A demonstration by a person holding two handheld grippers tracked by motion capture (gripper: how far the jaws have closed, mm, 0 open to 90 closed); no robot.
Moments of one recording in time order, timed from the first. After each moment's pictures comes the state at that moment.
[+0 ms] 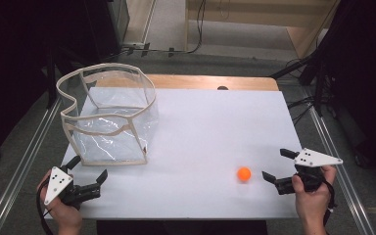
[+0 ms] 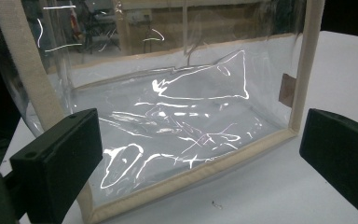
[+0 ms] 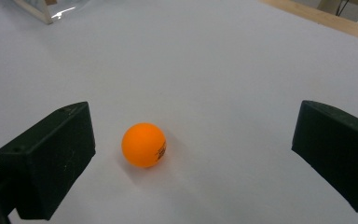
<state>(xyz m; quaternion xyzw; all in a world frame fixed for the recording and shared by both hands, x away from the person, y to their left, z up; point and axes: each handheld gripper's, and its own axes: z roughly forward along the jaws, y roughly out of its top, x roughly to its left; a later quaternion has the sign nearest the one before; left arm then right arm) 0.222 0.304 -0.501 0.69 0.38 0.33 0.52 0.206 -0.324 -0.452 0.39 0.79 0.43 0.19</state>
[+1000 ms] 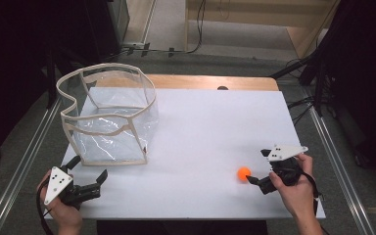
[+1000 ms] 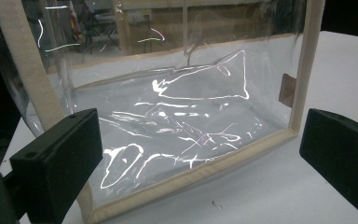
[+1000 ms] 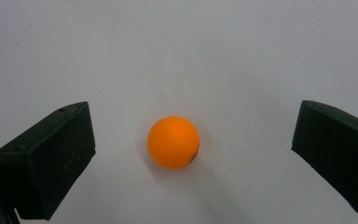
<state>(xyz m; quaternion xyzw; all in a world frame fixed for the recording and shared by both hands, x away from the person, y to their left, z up) 0.222 0.304 -0.501 0.69 0.38 0.33 0.52 0.231 -0.281 -0.451 0.34 0.87 0.34 0.14</state>
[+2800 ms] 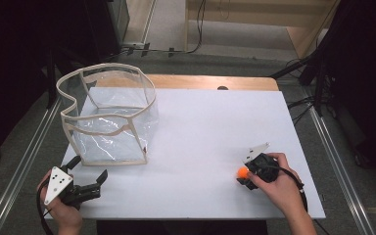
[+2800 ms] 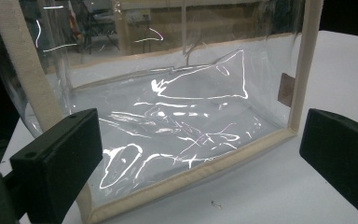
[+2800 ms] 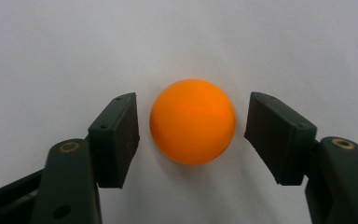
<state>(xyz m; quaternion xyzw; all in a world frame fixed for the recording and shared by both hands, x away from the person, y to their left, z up) 0.222 0.304 -0.501 0.69 0.38 0.33 0.52 0.257 -0.244 -0.484 0.33 0.92 0.19 0.08</state>
